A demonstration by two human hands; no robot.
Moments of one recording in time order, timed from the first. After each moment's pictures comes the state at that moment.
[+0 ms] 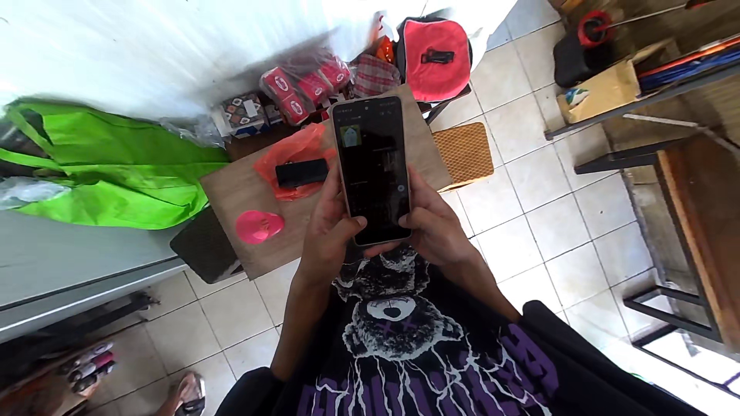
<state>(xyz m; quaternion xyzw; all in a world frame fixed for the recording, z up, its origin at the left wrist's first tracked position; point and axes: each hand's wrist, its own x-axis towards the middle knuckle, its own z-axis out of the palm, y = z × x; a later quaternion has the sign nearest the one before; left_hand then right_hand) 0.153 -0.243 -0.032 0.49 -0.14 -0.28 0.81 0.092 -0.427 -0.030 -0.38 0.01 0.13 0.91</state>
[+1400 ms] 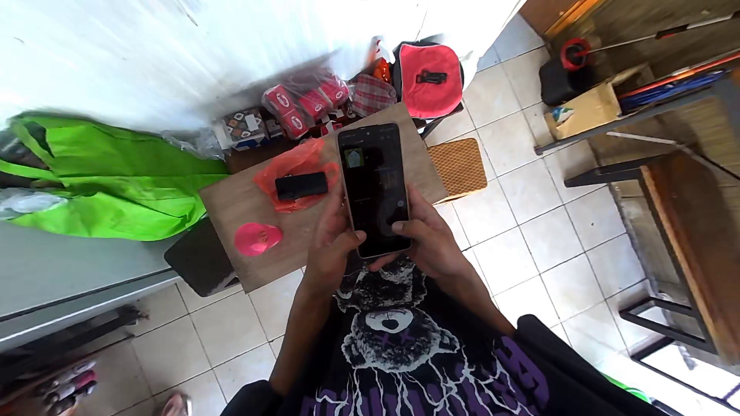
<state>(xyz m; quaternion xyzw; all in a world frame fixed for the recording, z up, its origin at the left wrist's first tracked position) 0.156 -0.245 -0.043 0.49 -0.15 -0.29 0.81 0.093 -0.427 -0.030 -0.42 0.07 0.12 0.90</state>
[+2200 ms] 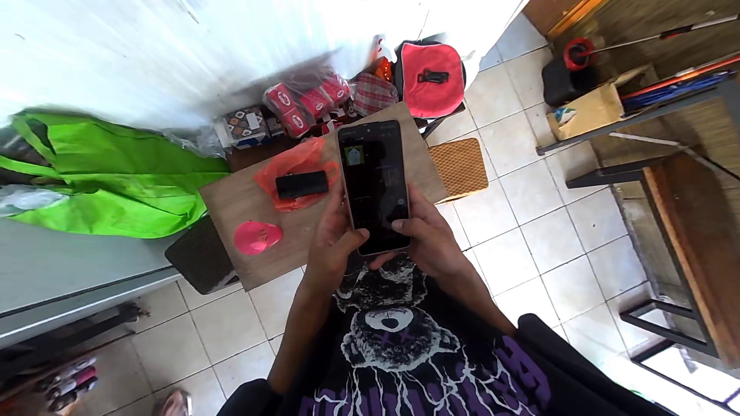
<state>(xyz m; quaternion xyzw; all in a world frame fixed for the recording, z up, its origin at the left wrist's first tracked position) 0.154 -0.247 -0.041 0.50 -0.14 -0.28 0.81 0.095 -0.428 -0.029 -0.42 0.07 0.12 0.90</state>
